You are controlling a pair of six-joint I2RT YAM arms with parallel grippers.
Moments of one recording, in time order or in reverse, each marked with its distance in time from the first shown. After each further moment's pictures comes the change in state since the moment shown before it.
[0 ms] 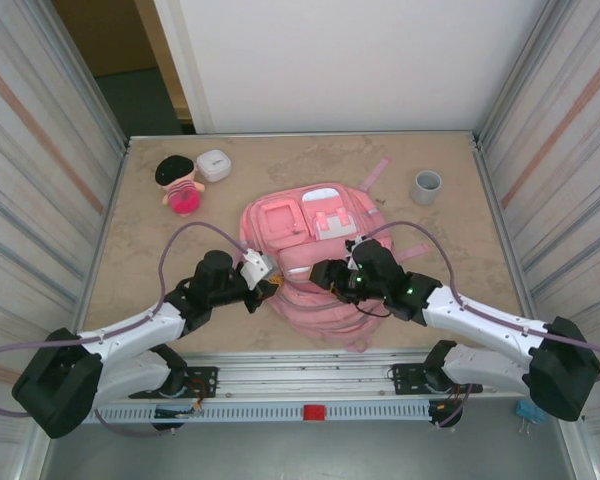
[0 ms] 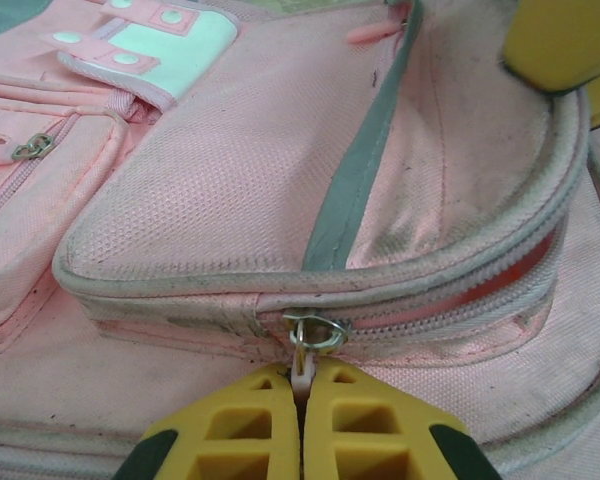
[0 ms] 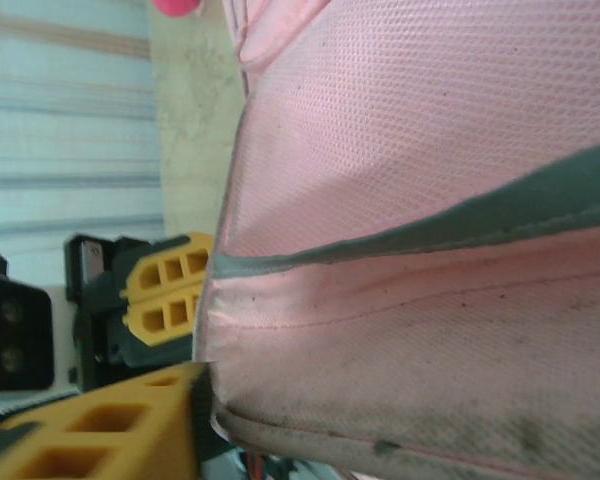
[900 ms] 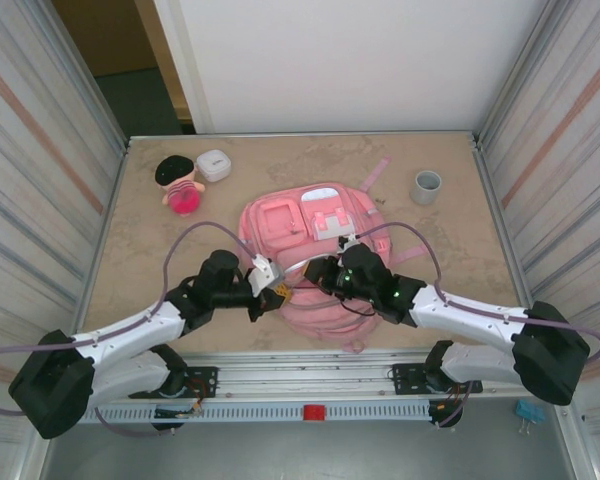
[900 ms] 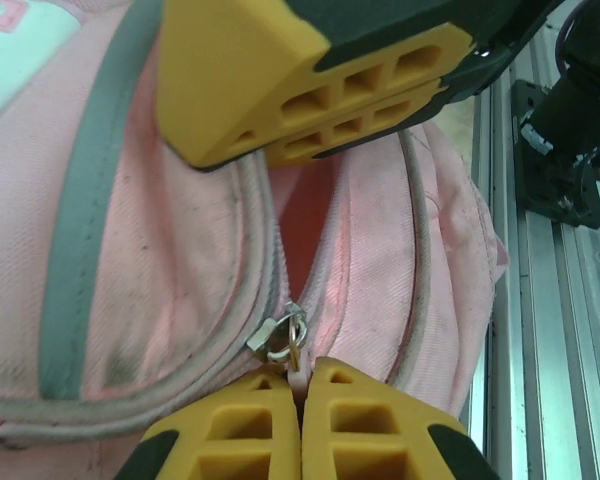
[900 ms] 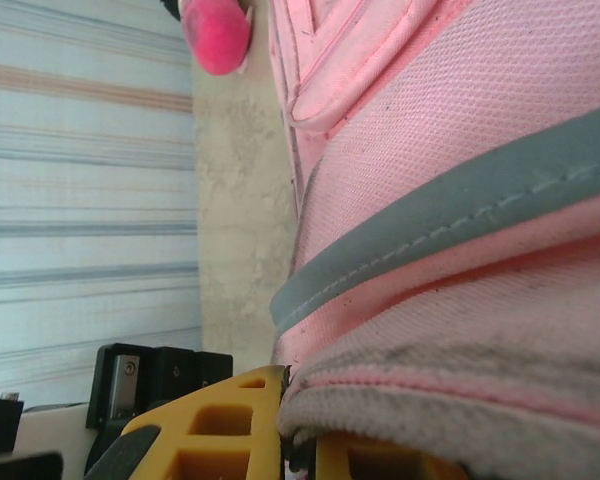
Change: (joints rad) left arm -0.077 -0.016 0.058 -0.126 0.149 -0.023; right arm 0.068 0.107 -0.014 0.222 0.147 0.068
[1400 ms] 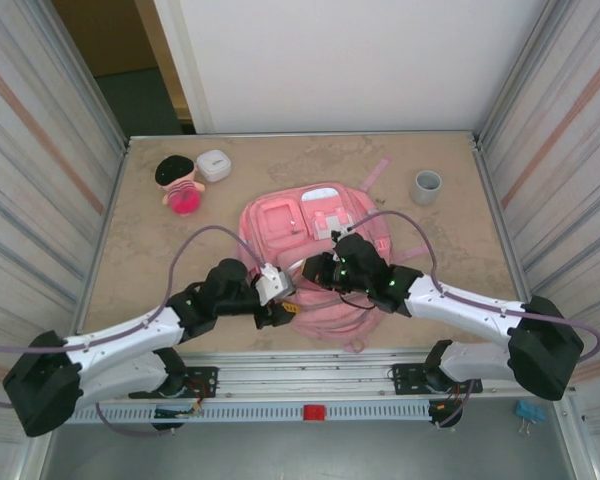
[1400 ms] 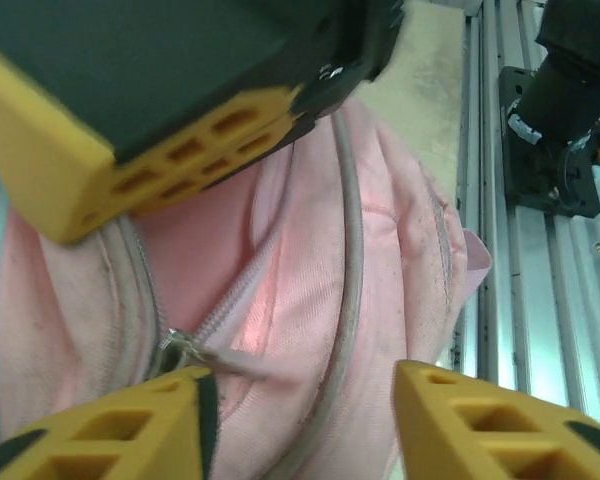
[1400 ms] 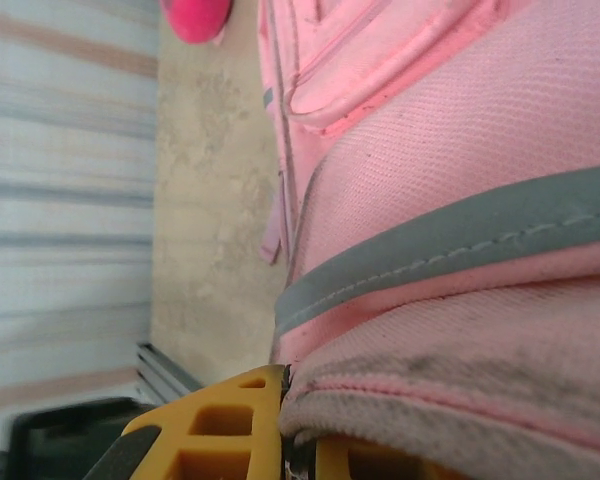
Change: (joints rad) left arm -0.130 -0.087 0.016 -0.031 -0.153 0.053; right arm -0.042 0.038 0.127 -0.192 -0.069 -0.195
